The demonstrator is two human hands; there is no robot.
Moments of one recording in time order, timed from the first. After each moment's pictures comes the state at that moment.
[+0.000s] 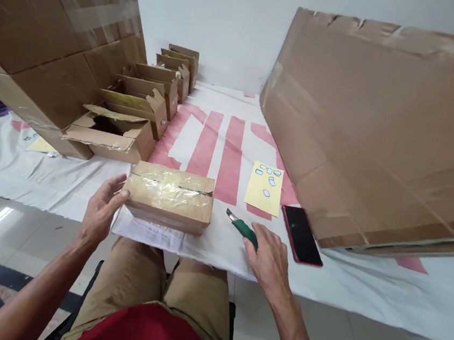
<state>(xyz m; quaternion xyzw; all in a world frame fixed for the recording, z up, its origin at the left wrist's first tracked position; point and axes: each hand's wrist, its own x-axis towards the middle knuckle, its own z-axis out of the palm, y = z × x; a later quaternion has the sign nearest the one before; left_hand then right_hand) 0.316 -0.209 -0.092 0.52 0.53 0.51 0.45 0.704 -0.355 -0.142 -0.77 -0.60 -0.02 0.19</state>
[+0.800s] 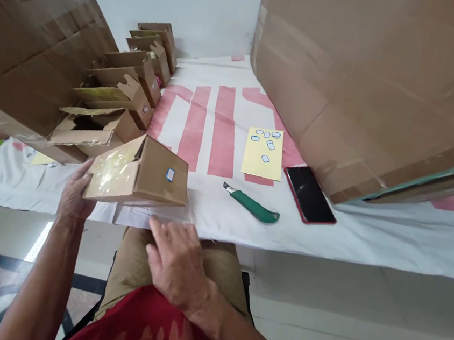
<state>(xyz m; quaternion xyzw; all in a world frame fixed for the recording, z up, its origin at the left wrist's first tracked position) 0.275 -0.162 -0.102 0.44 0.50 0.57 0.48 0.519 -0.366 -0.092 -0.56 -0.72 0.07 0.41</state>
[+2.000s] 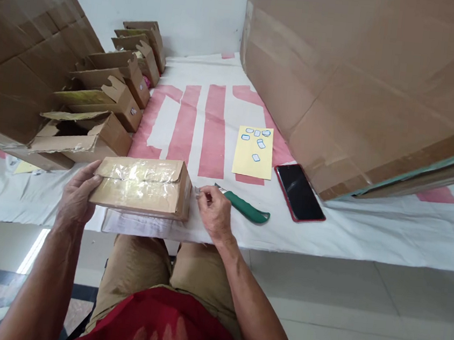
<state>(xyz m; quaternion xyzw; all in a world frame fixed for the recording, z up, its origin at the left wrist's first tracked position) 0.330 -0.173 -0.084 0.45 0.53 0.54 0.48 0.618 -0.298 -0.155 -0.64 -0.48 0.17 0.58</state>
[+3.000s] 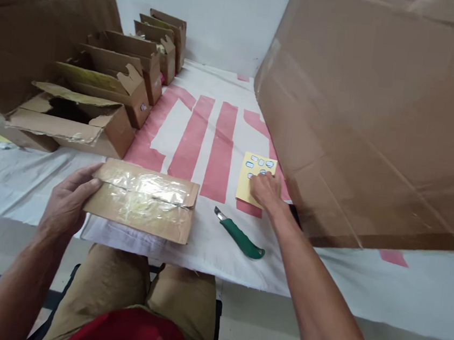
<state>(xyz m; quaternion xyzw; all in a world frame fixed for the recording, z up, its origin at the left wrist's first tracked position) 0.332 -0.182 -0.098 0.43 0.55 0.53 0.49 0.810 -0.183 -0.135 -0.77 -0.62 -0.03 0.17</state>
